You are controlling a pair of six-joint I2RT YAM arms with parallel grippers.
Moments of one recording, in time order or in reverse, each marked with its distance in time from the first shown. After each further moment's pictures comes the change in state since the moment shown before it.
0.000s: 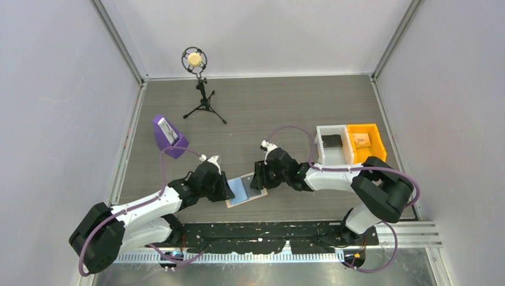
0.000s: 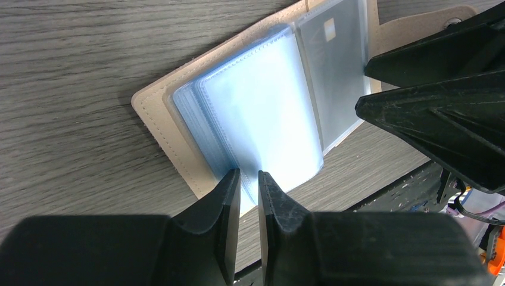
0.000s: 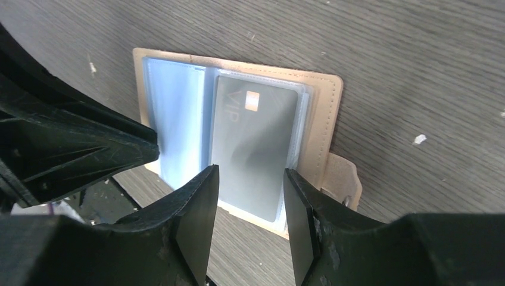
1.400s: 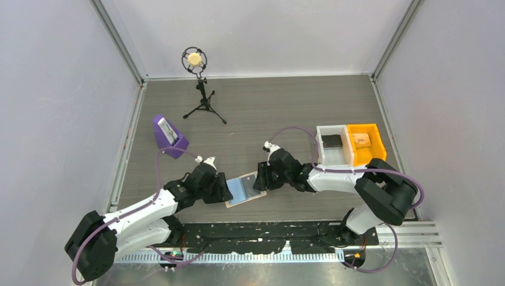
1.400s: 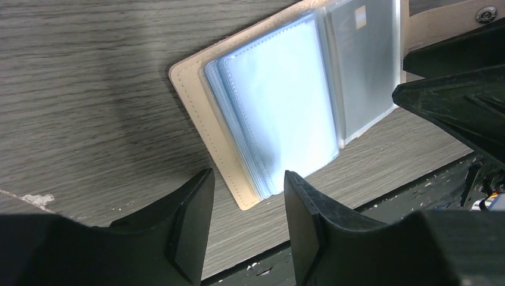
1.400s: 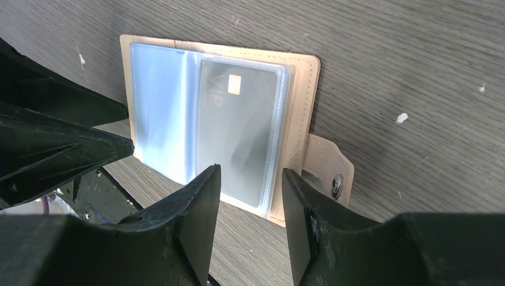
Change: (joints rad) left arm 0.000 -0.086 0.008 -0.145 -0.054 0.018; right arm -0.018 -0.033 -0.035 -0.007 -0.016 0.006
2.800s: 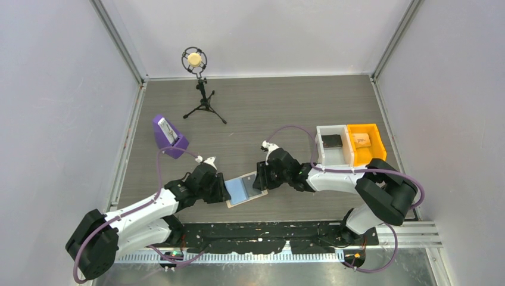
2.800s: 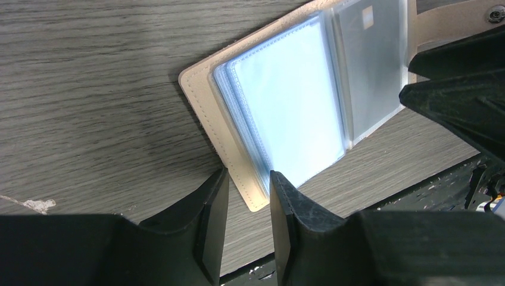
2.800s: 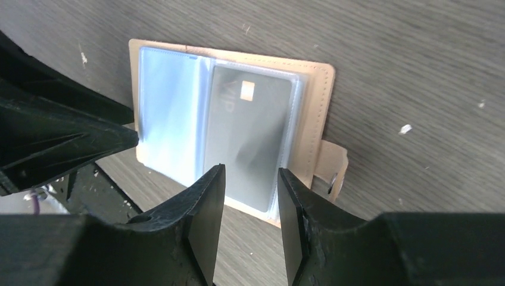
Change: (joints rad) left arm 0.003 0.019 -0.002 0.021 -0.003 0.008; right arm 0.014 -0.001 0.012 0.006 0.000 -0.029
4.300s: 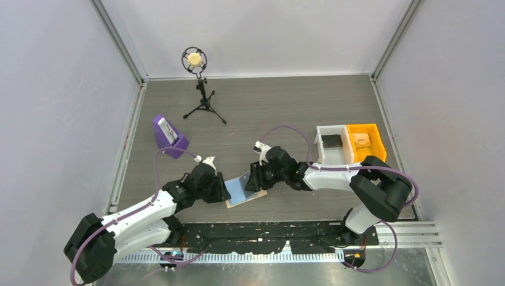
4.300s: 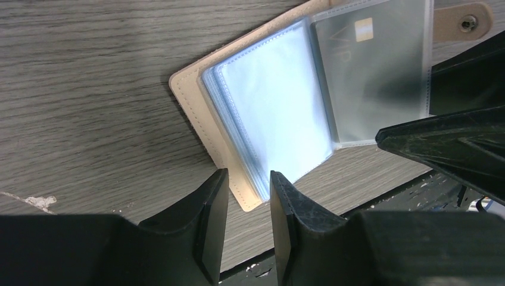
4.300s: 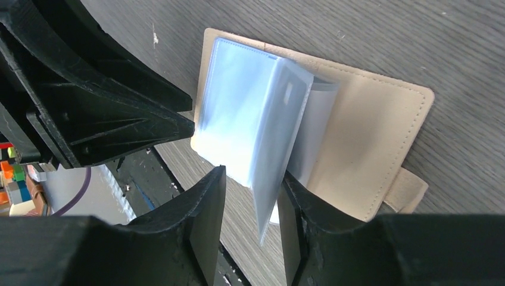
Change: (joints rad) left arm 0.000 -0.035 -0.002 -0.011 0.000 0.000; right arm 0.004 0.046 0.031 0.086 -0.166 -0.007
